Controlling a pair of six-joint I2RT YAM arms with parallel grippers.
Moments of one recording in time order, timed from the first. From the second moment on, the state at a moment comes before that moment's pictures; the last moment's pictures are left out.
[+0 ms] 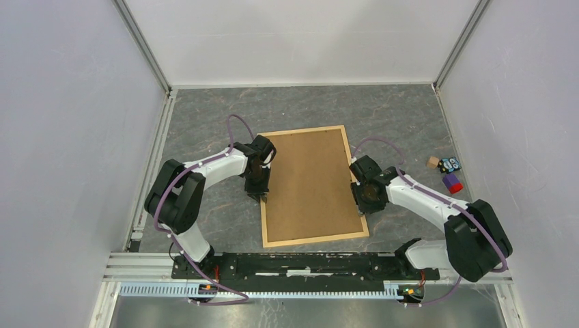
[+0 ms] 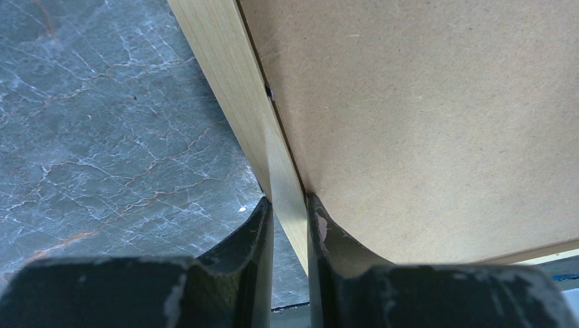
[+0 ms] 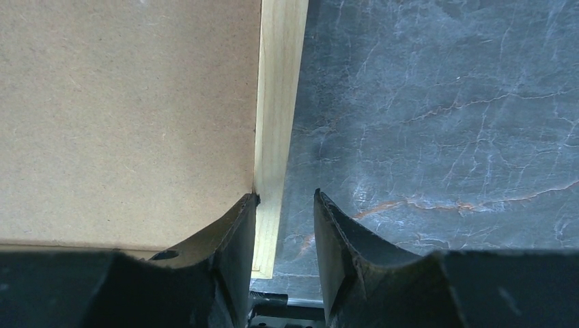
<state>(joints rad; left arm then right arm) -0.54 1.71 1.02 -0.75 0.08 -0.41 0.54 1.31 0.70 -0.73 0.11 0.32</state>
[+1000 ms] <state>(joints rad) -0.54 1.69 1.01 -0.73 0.08 -0.41 0.54 1.28 0.72 -0.73 0.04 0.26</state>
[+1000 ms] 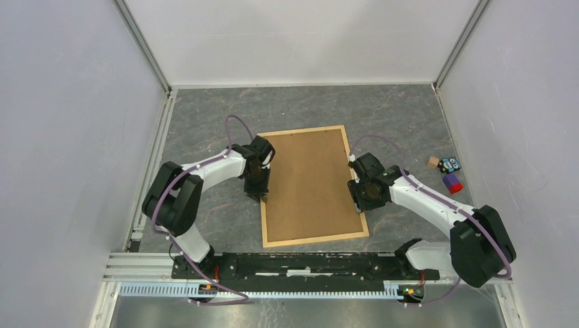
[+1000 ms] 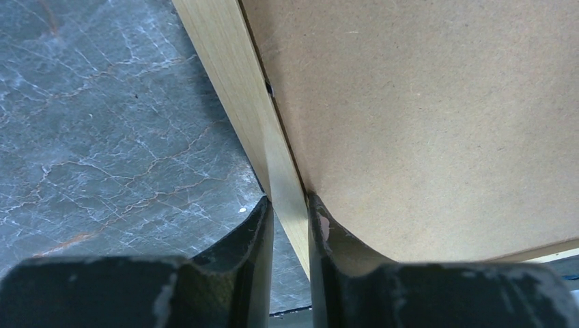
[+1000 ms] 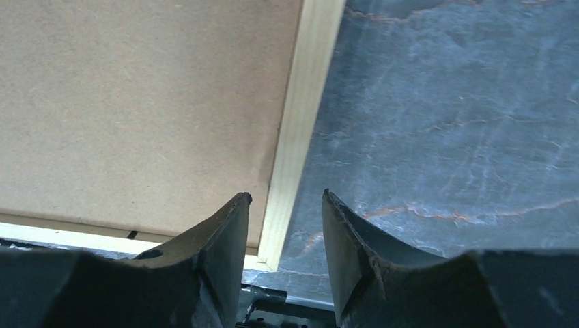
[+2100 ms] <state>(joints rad) -0.55 1.49 0.77 -0.65 0.12 -0.67 0.59 1.26 0.67 -0.71 0.14 0.38</state>
